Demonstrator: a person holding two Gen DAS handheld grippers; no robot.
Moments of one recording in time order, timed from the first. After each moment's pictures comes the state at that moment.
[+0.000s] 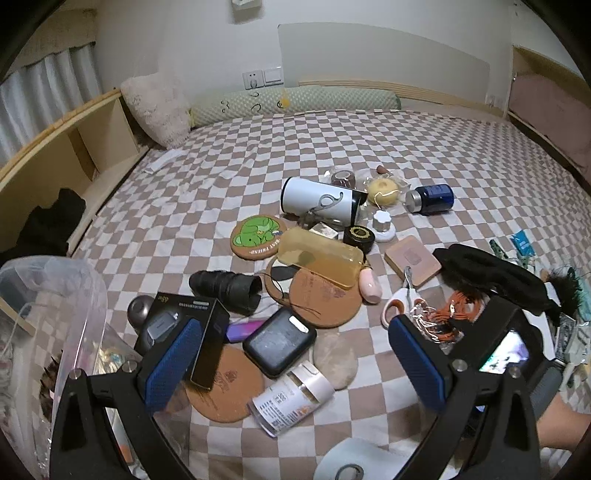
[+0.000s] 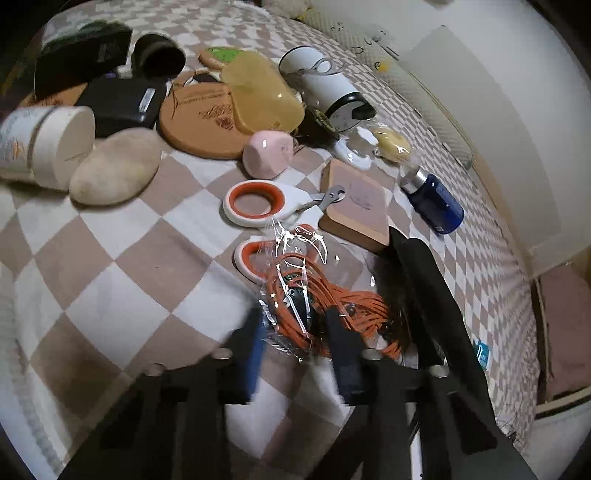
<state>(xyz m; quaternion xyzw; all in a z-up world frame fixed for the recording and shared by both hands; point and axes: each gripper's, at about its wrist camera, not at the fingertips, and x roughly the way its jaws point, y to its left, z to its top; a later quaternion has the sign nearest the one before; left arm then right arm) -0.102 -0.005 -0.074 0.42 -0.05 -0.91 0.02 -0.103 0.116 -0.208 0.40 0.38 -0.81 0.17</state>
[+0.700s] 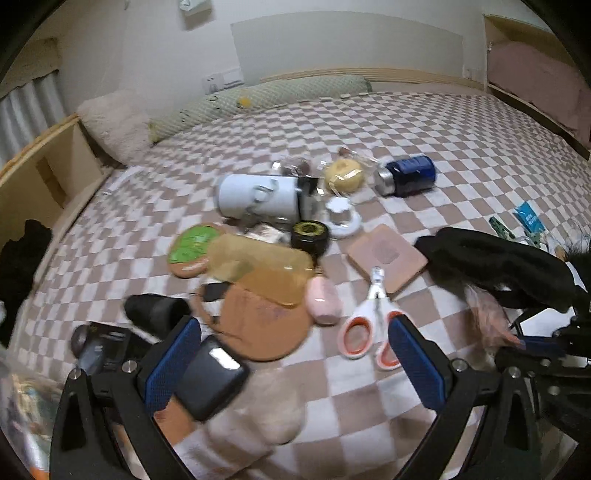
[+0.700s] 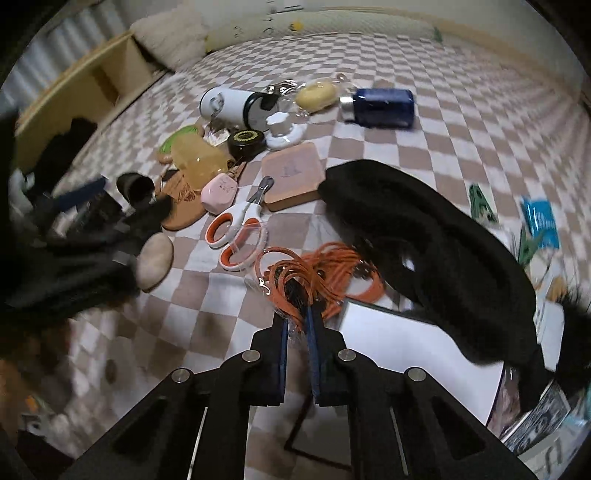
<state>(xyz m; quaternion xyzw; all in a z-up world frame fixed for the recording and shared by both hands) -0.152 0.075 -0.148 0.42 -0.10 -0.90 -0.02 -0.133 0.221 -0.152 0.54 0.03 -0.81 0.23</state>
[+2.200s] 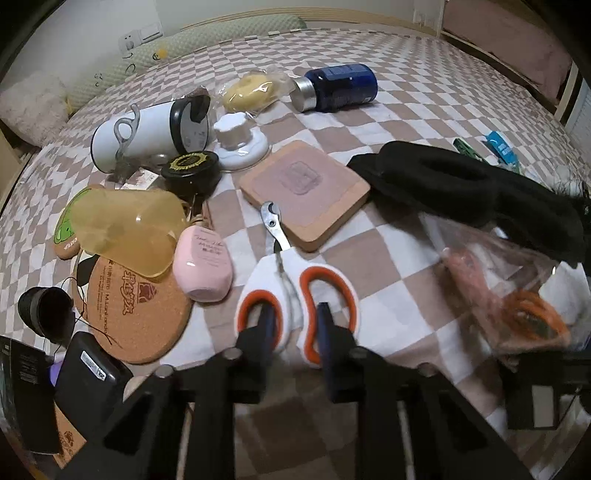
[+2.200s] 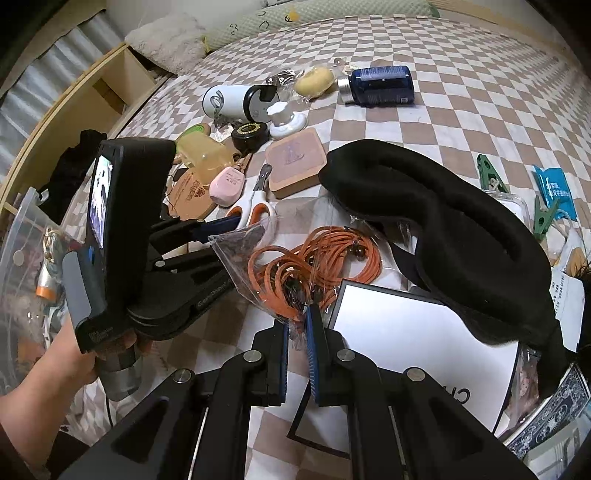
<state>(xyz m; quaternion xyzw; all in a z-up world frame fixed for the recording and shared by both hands) -0.185 0.116 -0.215 0.51 -0.10 -0.85 -0.12 -0.146 0.256 -0.161 0.56 -0.01 -0.78 0.26</state>
